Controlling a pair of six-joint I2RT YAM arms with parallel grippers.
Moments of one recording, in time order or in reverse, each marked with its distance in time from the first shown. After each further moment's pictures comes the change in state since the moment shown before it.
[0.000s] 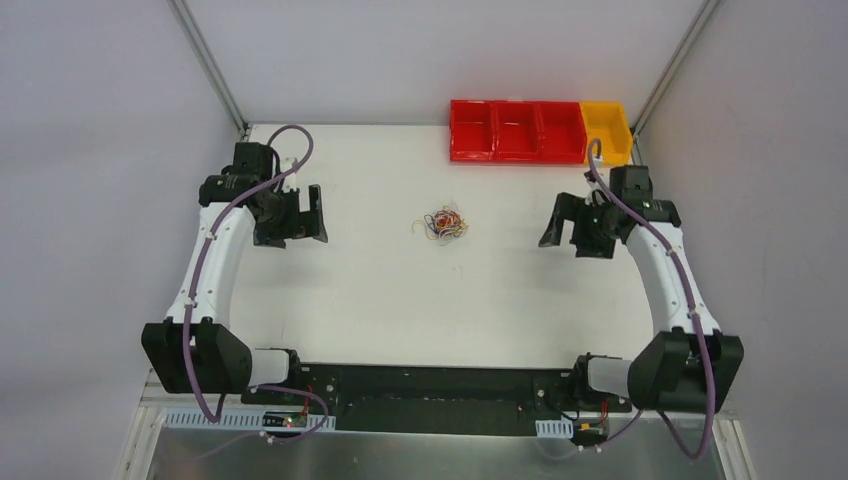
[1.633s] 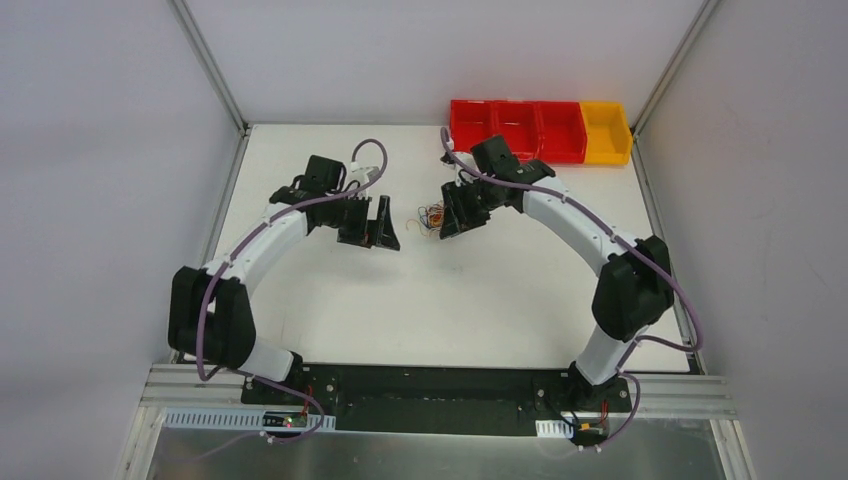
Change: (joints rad) left arm -0.294 0.118 -0.190 0.486 0.407 -0.052; right arm 0.625 0.524 0.418 0.172 -0.180 0.018
